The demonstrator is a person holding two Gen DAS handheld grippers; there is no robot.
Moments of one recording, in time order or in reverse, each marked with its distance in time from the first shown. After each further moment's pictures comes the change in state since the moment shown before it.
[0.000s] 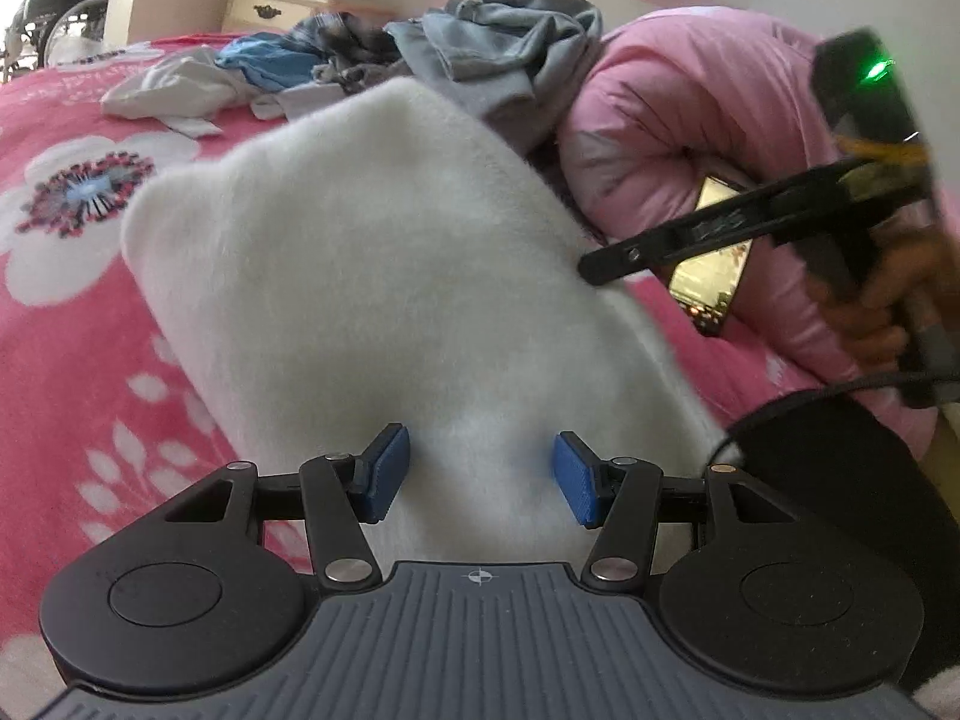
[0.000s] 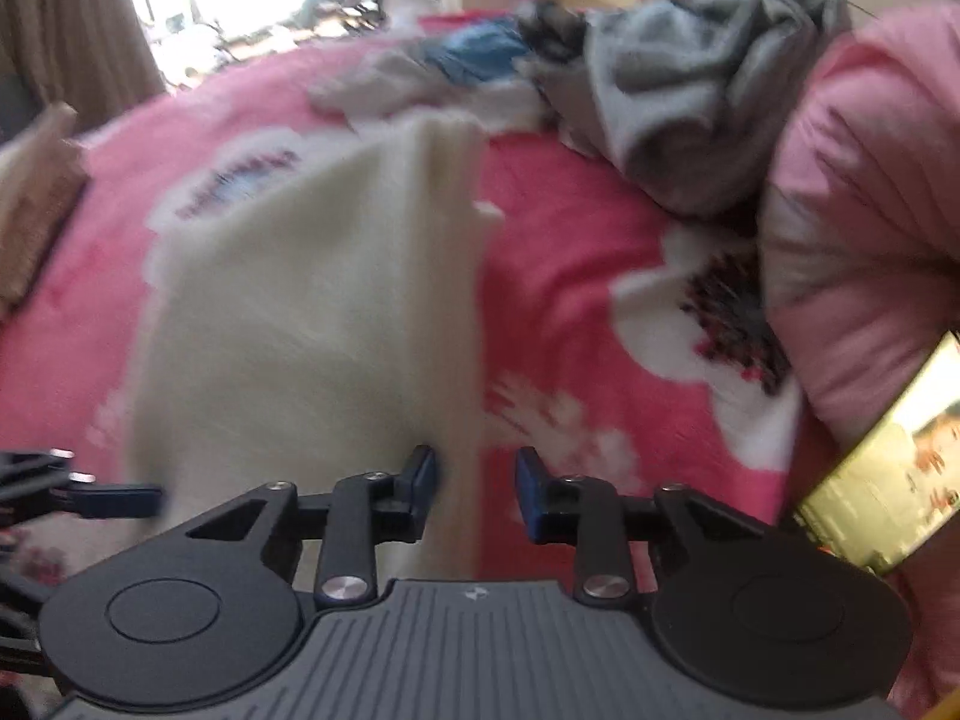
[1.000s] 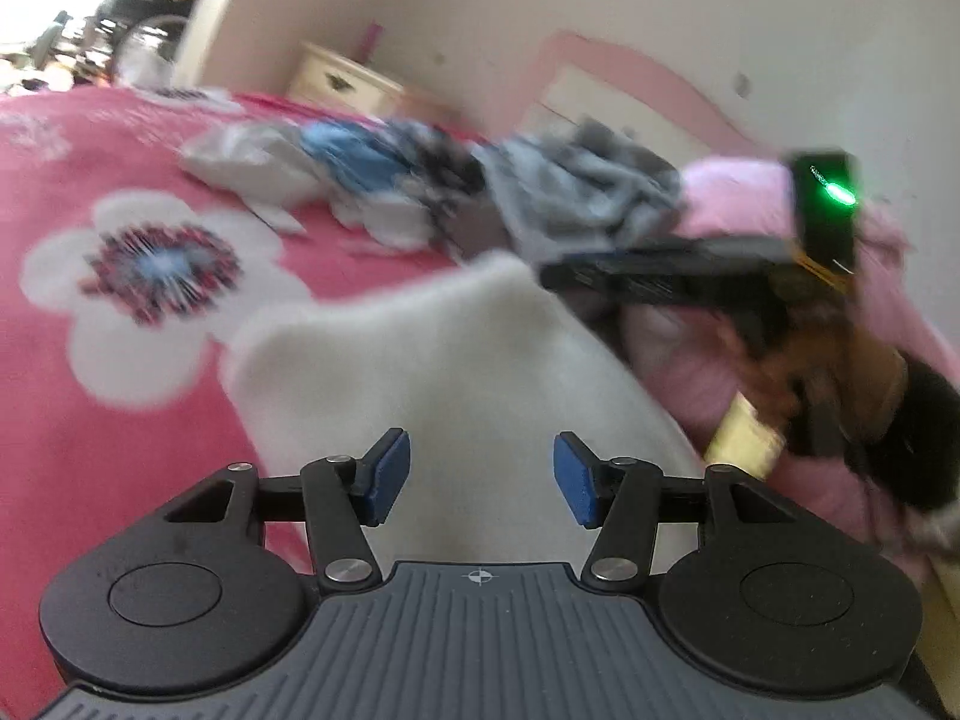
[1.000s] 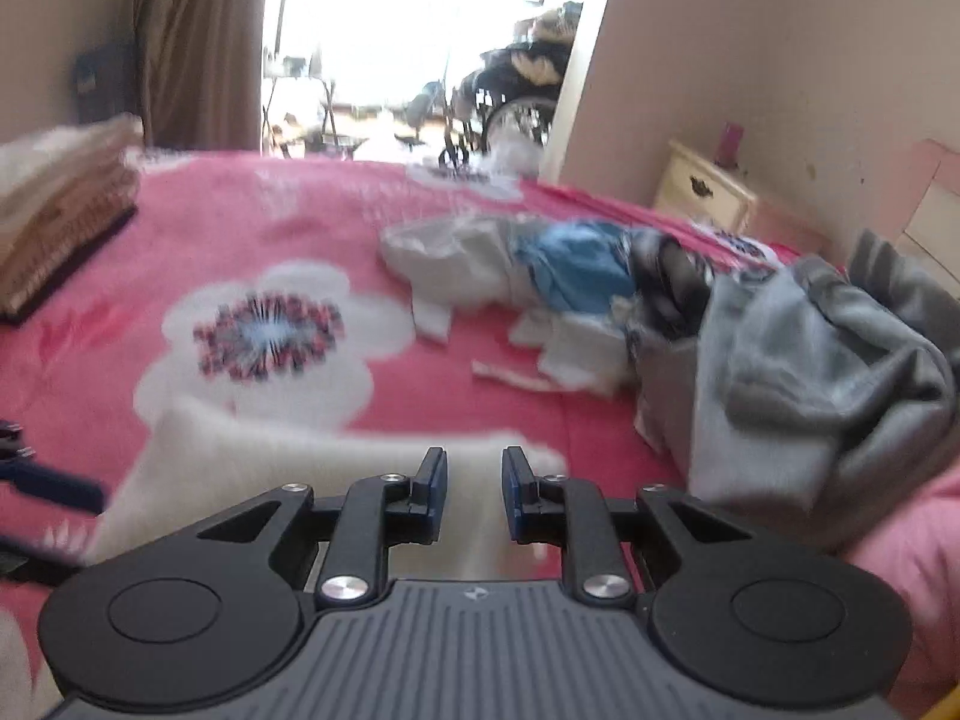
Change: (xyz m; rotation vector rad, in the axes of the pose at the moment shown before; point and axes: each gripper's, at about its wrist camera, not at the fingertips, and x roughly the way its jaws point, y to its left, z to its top) left arm -0.018 0.070 0.055 -0.179 -0.236 0.044; right arm 0.035 0.055 0.111 -0.336 -0.336 0.045
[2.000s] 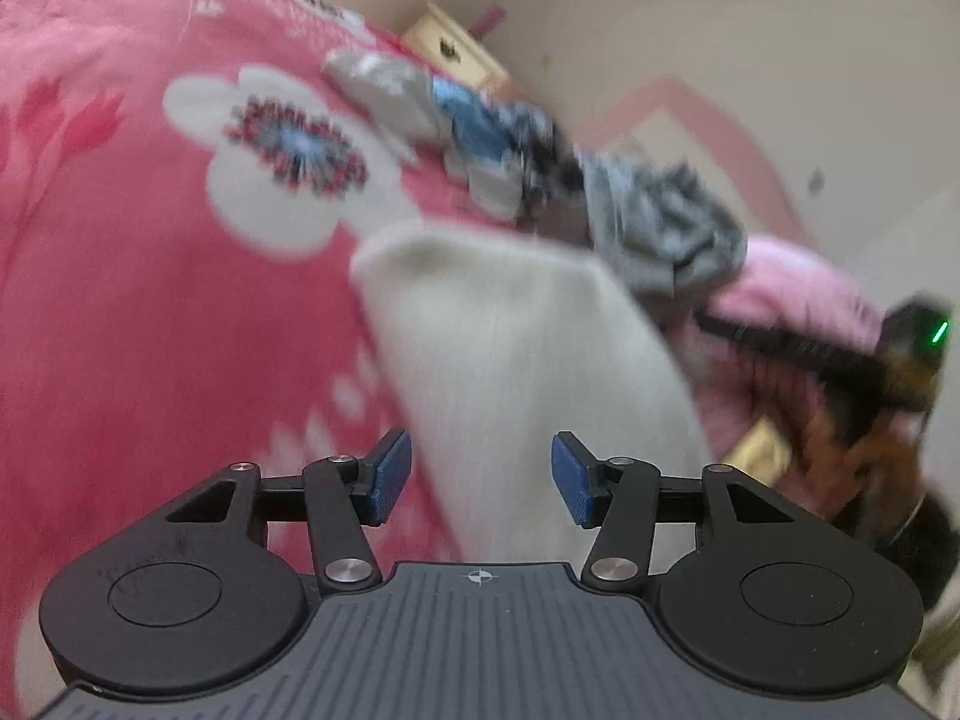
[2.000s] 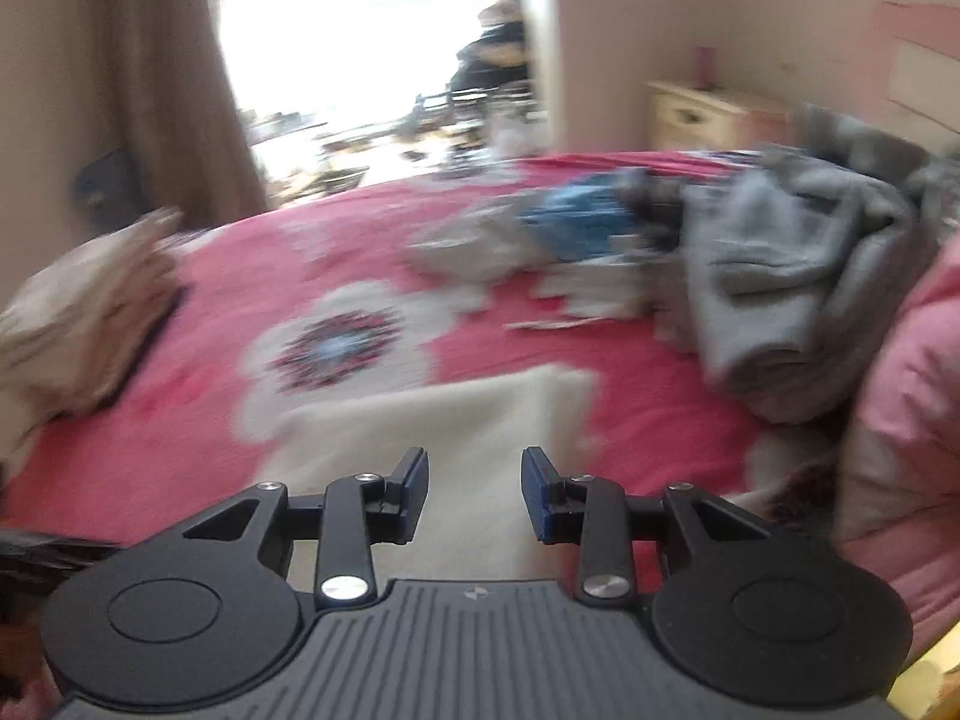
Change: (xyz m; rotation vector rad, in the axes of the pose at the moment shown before) left arm -0.049 0.043 -0.059 -0.320 0.071 -0.041; right arm -0.084 -0.013 -0.034 0.215 0.042 0.213
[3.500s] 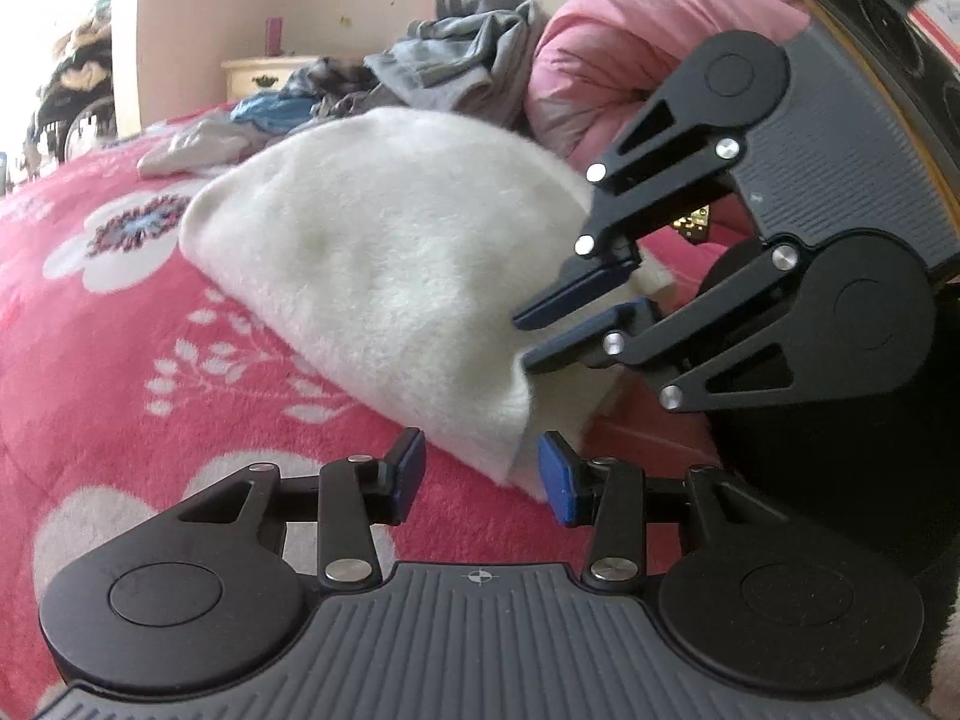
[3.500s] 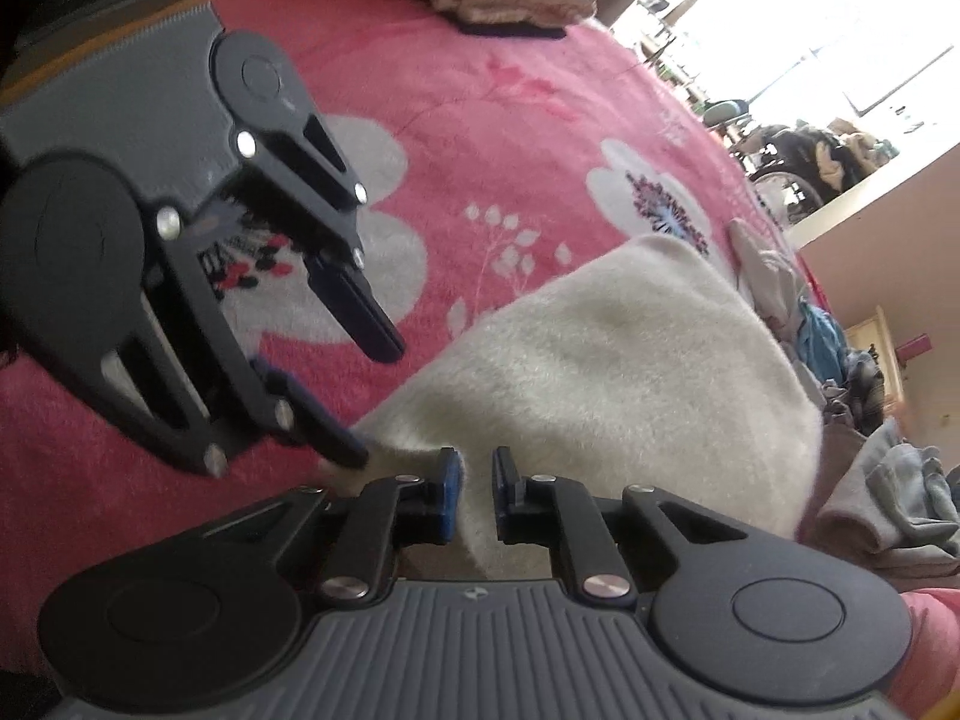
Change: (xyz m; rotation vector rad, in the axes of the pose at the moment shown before) left arm -0.011 -0.103 -0.124 0.722 0.070 0.176; right arm -0.012 0.182 -0.146 -0.929 0.210 -0.066
